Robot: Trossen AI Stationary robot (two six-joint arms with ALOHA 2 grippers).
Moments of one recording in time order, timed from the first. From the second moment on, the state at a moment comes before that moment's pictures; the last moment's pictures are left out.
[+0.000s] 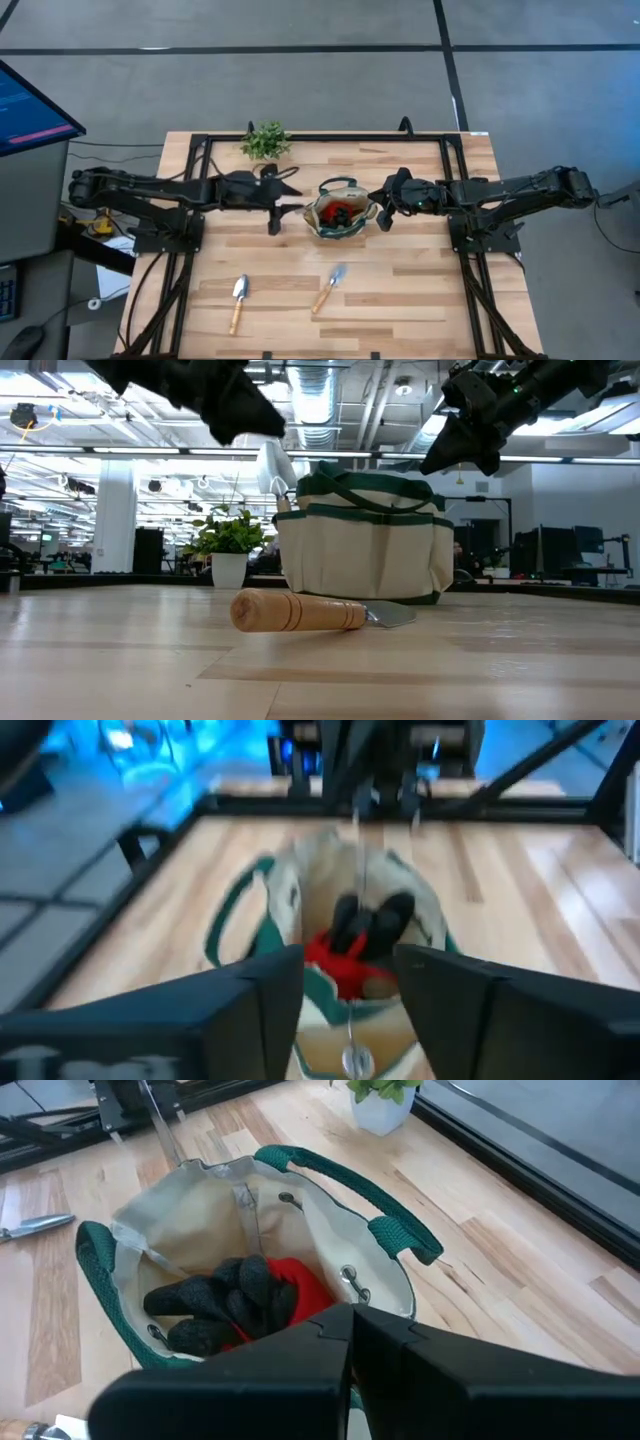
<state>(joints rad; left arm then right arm) 0.04 1.15 0.69 0.13 -0.13 0.02 0.03 1.07 0.66 -0.18 0.37 0.35</state>
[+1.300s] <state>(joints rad) -0.01 1.05 0.52 0.06 -0.23 -0.27 0.10 1.65 0.93 0.45 0.12 0.09</state>
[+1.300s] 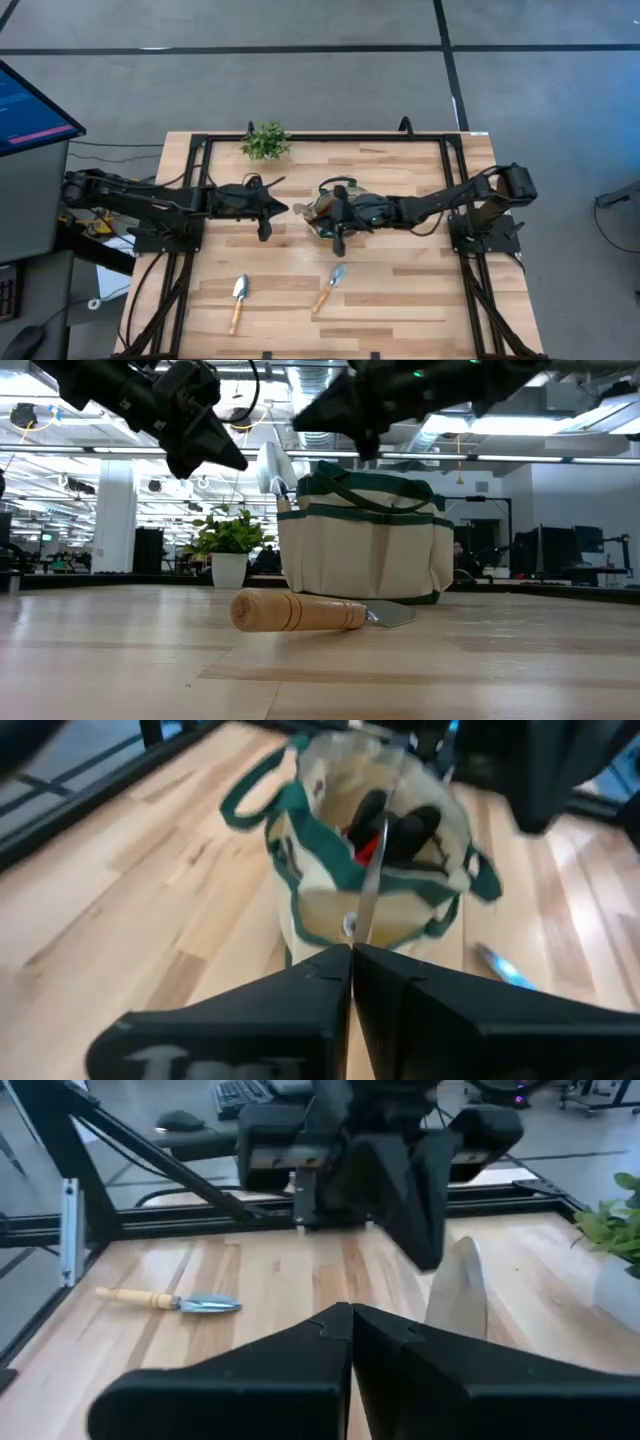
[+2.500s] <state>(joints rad) 0.00 1.21 0.52 0.27 -0.15 -0.27 -0.01 1.75 1.03 0.34 0.11 0.08</state>
